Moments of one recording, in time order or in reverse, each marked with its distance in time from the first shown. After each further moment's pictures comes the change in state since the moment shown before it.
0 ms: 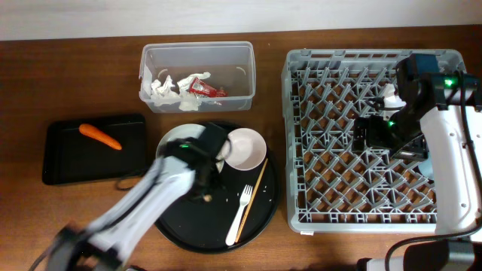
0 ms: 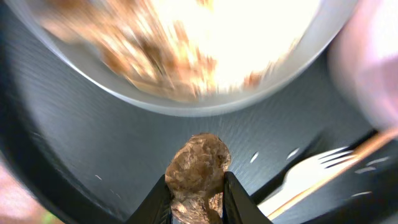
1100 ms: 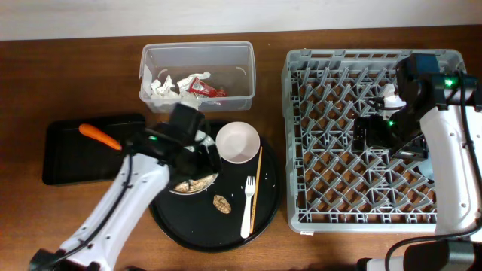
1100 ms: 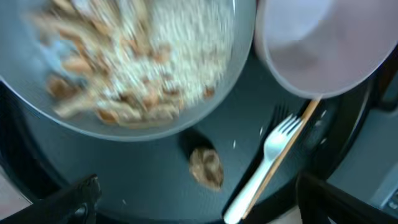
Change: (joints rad) left arm 0.112 -0.050 0.087 -0.020 0.137 0.174; right arm 0.000 0.000 0.000 0.004 0.000 0.001
